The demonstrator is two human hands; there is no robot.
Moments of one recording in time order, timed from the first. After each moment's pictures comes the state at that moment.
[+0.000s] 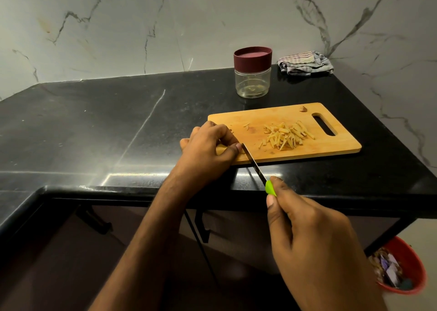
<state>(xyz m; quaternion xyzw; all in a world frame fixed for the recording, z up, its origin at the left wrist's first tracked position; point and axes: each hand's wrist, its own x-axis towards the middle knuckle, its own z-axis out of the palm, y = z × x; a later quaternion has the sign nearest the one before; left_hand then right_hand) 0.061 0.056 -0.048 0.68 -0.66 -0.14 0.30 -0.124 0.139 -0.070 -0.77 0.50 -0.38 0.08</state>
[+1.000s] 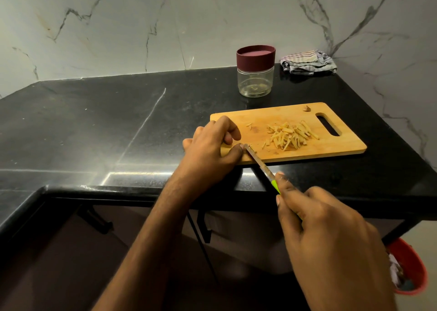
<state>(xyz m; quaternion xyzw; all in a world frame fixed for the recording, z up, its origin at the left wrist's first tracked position) 0.062 0.058 -0.052 0.65 -0.68 -0.12 0.32 -0.125 0.144 -0.053 -0.77 0.57 -0.27 0.06</state>
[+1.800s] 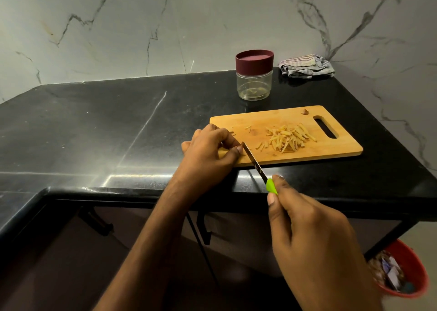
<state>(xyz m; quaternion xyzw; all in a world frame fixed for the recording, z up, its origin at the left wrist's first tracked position) 0.062 0.058 -0.052 0.67 -0.66 -0.12 0.31 -0.120 0.134 -0.068 -0.77 0.52 -0.37 0.08</state>
